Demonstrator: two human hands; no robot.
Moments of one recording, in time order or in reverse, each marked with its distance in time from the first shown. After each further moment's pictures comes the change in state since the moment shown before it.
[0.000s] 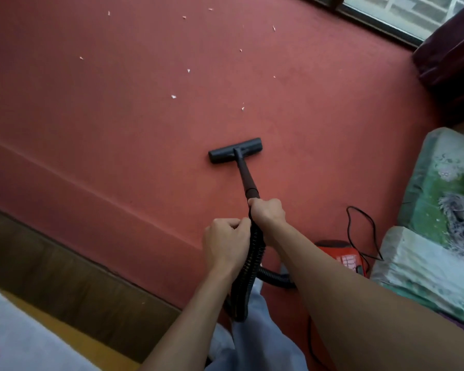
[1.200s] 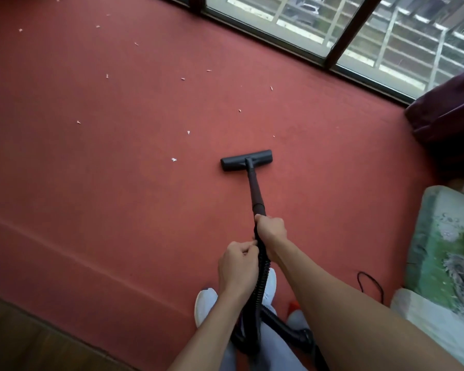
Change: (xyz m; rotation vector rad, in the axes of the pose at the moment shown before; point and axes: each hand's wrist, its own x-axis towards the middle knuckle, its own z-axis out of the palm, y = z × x) left_hand 0.162 0.142 -0.033 0.031 -0.136 -0.037; right_hand 0.096 -0.202 0.009 0.154 0.012 0.002
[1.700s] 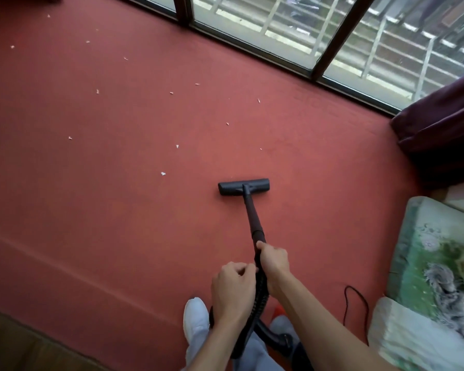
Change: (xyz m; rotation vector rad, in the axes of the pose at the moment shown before) left_hand -0.015 0.064 0.036 0.058 0.041 -0.083; right_hand -0.009 -0.008 -0.068 0.179 -0.011 0.150
